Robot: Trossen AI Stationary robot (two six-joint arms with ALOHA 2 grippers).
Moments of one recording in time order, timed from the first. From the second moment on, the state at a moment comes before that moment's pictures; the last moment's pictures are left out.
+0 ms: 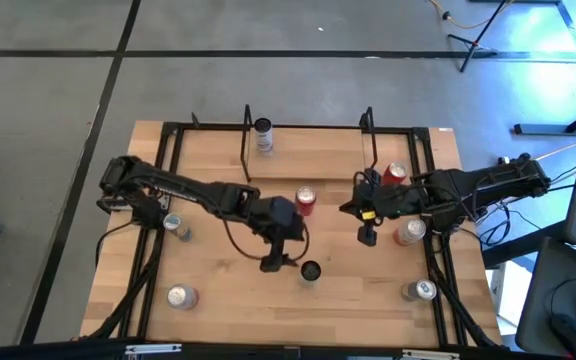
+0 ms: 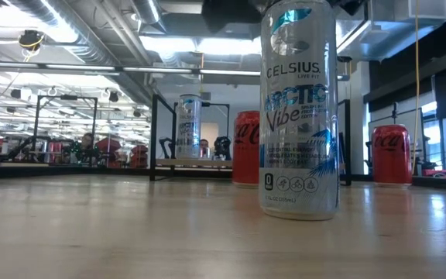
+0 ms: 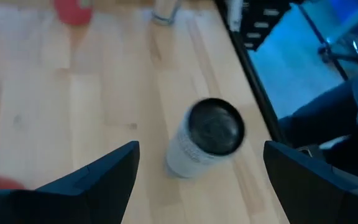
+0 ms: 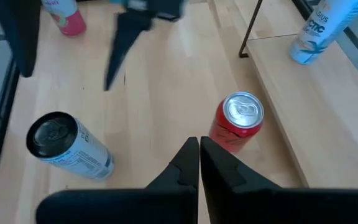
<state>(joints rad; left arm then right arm) -0.18 1.72 1.46 -0.48 0.18 -0.13 0.26 1.21 1.23 -0.78 0.28 0.28</state>
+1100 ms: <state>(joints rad) -0.24 1.92 1.36 -0.09 0.13 -0.13 0.26 1.21 1.23 -0.87 0.31 0.32</state>
